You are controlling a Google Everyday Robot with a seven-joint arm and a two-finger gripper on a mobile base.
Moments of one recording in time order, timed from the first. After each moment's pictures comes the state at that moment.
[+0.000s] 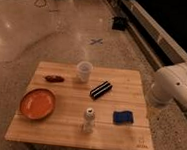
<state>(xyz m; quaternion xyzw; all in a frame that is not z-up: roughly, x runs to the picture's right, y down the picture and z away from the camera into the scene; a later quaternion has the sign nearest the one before) 0.285 0.105 0.684 -0.28 0.02 0.02 0.96</state>
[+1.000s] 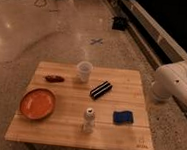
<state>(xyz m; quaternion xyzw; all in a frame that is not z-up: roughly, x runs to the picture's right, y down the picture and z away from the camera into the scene) 0.285 0.093 0.697 -0.28 0.02 0.02 0.96</state>
